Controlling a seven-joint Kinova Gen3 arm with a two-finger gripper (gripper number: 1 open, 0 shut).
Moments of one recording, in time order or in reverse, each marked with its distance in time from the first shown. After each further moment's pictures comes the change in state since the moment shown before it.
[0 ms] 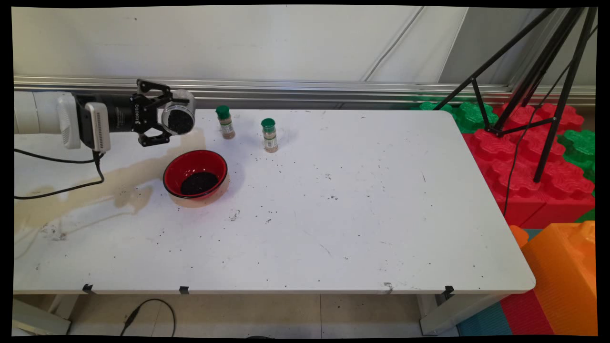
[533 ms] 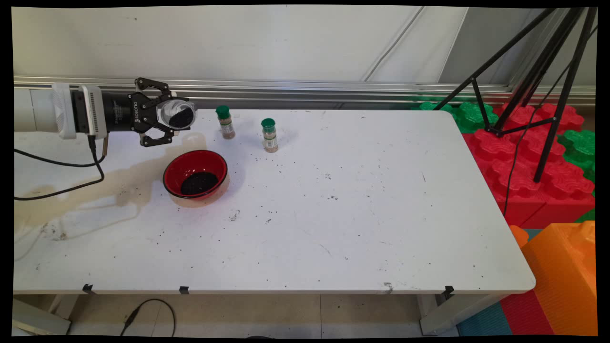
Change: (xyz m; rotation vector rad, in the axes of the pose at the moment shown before) arm 0.004 -0.005 -0.003 -0.012 0.032 -0.262
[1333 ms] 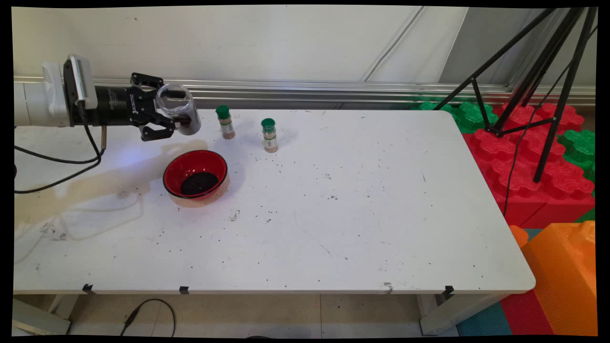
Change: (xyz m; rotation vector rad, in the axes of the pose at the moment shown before) arm 0.002 -0.010 -0.005 0.001 0.043 -0.410
